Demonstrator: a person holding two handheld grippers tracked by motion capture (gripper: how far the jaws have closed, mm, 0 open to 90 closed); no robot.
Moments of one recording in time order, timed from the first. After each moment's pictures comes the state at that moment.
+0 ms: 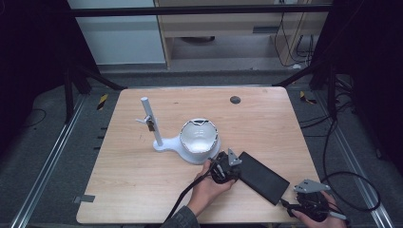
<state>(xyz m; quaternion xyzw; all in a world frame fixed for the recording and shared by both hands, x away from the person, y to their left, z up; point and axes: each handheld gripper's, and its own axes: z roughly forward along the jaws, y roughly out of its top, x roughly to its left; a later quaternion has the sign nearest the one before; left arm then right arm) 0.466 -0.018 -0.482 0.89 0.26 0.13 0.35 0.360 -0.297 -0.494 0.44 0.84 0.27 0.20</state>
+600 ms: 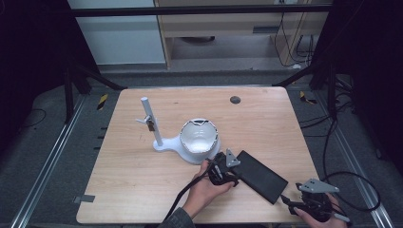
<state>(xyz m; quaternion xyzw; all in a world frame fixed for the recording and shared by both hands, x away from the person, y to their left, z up) 0.460 -0.011 -0.472 0.89 0.25 0.13 0.36 0.357 -0.303 -0.488 0.45 0.80 0.32 0.21</state>
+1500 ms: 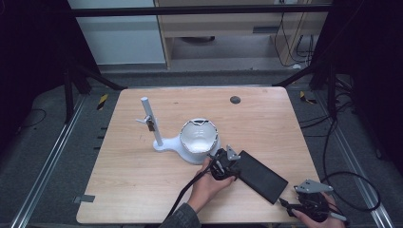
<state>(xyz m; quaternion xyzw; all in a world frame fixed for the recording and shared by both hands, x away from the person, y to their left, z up) 0.476 -0.018 -0.481 0.89 0.28 0.11 0.35 0.360 -0.299 -0.497 0.45 0.82 0.30 0.19</state>
